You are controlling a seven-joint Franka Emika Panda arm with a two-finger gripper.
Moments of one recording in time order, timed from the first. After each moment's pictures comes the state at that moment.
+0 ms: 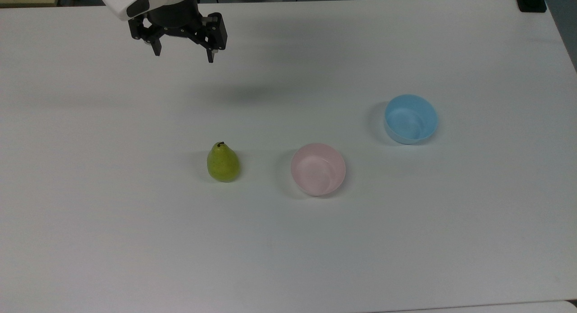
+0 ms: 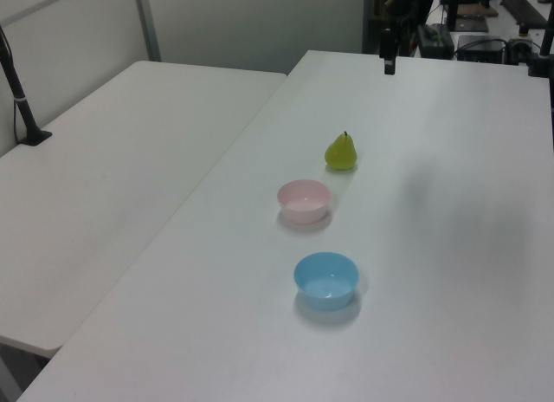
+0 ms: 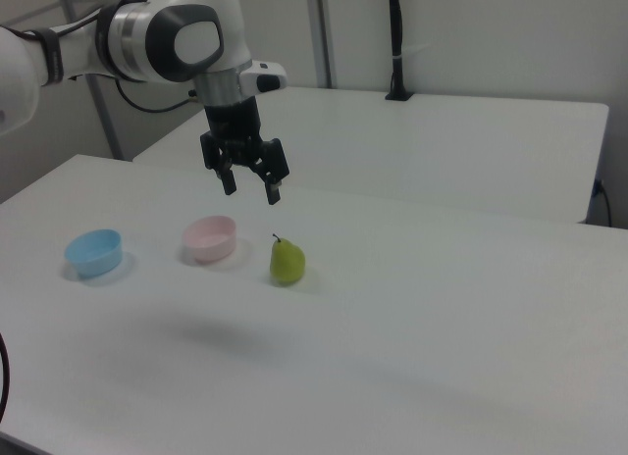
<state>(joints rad) 0.01 0.17 -0.11 -1.55 -0.05 1.71 -0.02</state>
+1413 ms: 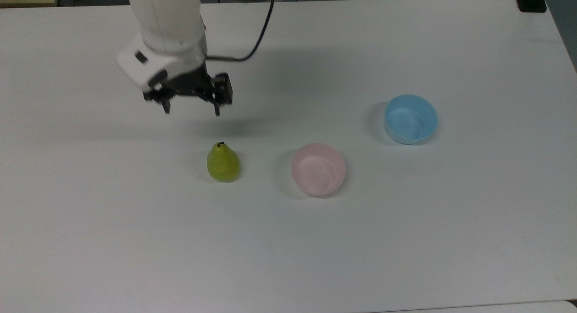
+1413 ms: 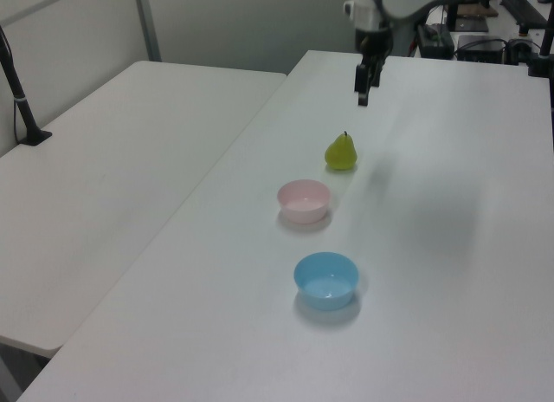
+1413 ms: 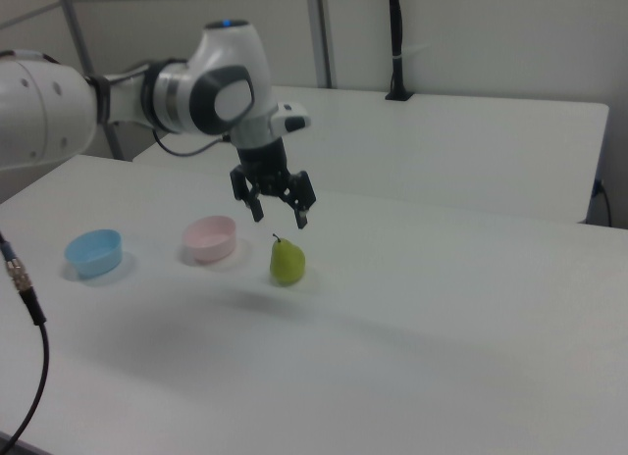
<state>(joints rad) 0.03 0.36 -0.11 -1.55 -0.04 1.95 -0.10</state>
